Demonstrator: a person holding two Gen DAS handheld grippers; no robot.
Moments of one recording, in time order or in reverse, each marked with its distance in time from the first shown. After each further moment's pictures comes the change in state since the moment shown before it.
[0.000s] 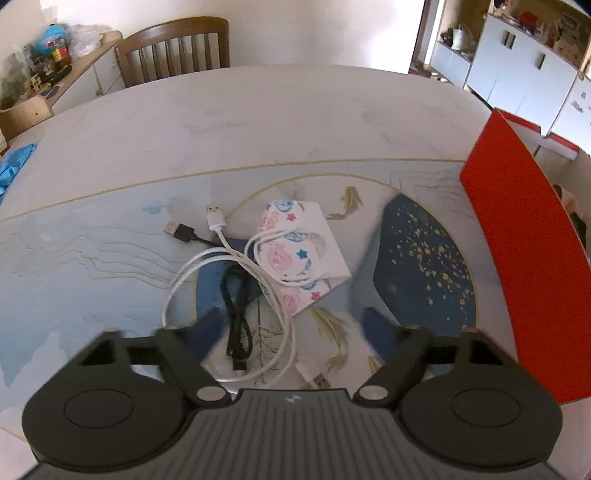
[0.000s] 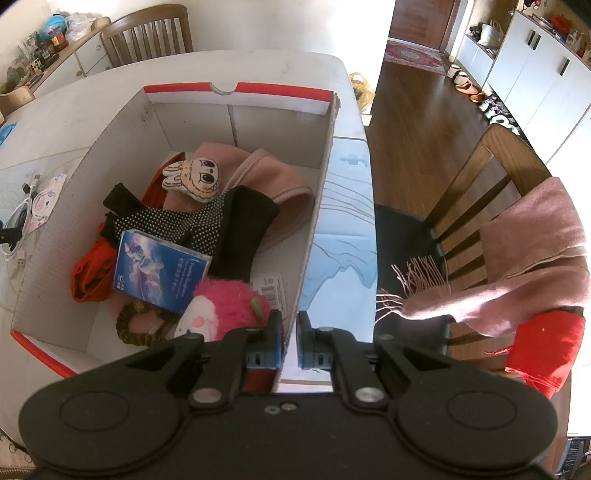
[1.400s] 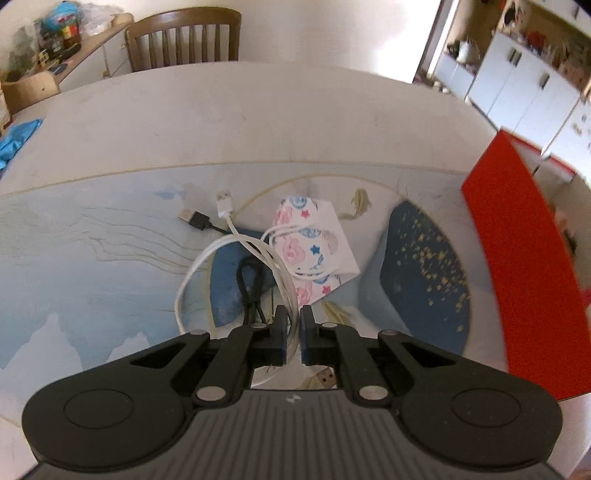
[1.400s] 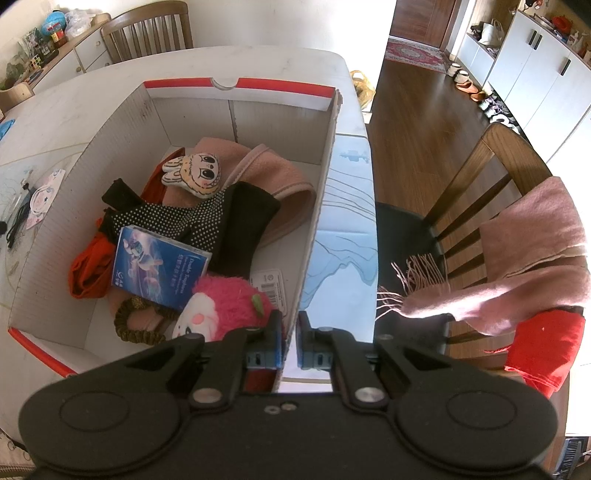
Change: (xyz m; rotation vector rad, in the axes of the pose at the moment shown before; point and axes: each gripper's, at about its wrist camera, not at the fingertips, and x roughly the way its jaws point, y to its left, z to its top) left arm -0.015 0.027 -0.002 -0.088 -0.002 -0.056; right arm 0.001 -0.001 -0.004 -0.002 0.005 -0.002
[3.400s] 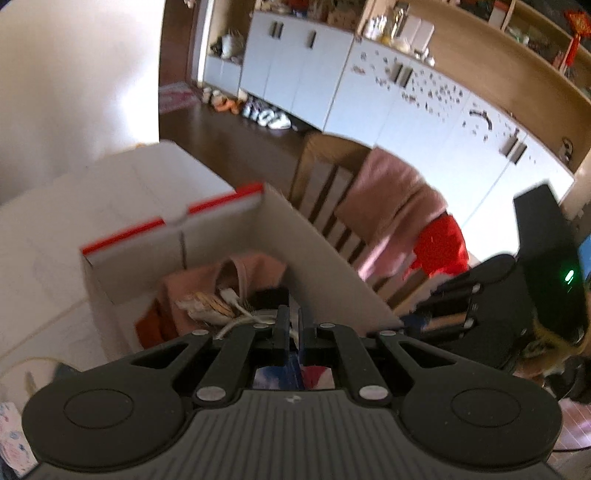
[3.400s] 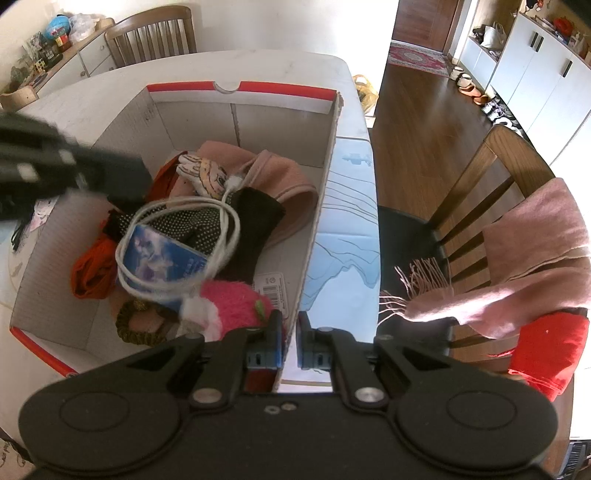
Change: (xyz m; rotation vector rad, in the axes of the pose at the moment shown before) left arm -0.017 -0.295 0.053 0.521 -0.022 -0.493; right arm 0.001 0.001 0.001 -0.003 -0.012 0.012
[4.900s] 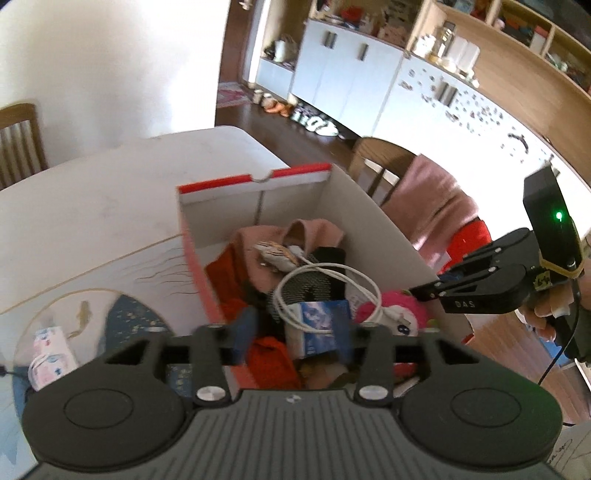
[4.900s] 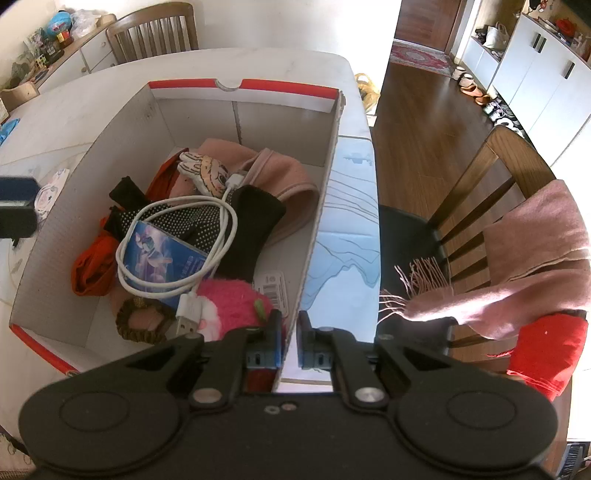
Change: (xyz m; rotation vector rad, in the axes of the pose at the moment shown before) left arm -0.070 0.033 -0.059 -0.130 -0.060 0.127; right arm 0.000 -0.001 -0.001 -0.007 0.005 0.000
